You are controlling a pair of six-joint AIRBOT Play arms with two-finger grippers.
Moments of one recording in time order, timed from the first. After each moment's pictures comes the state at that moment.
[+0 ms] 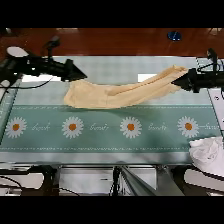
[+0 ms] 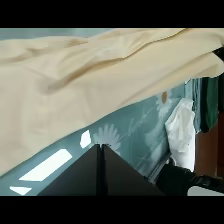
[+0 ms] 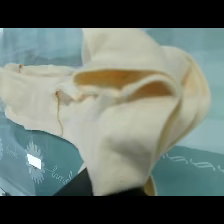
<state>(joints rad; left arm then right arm) -0.04 -1.58 1.40 0.52 -1.30 -1.20 -0.39 -1.36 1.18 -0.64 1.37 1.18</state>
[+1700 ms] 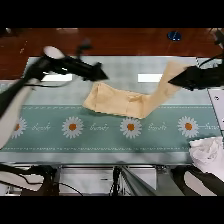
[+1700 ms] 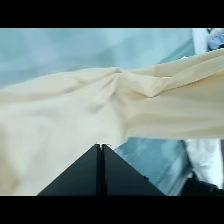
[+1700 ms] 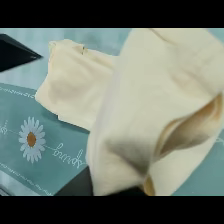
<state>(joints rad) -0.15 -1.62 1.51 0.67 -1.22 -1.27 -0.13 -1.08 1.18 -0.80 1.32 1.36</state>
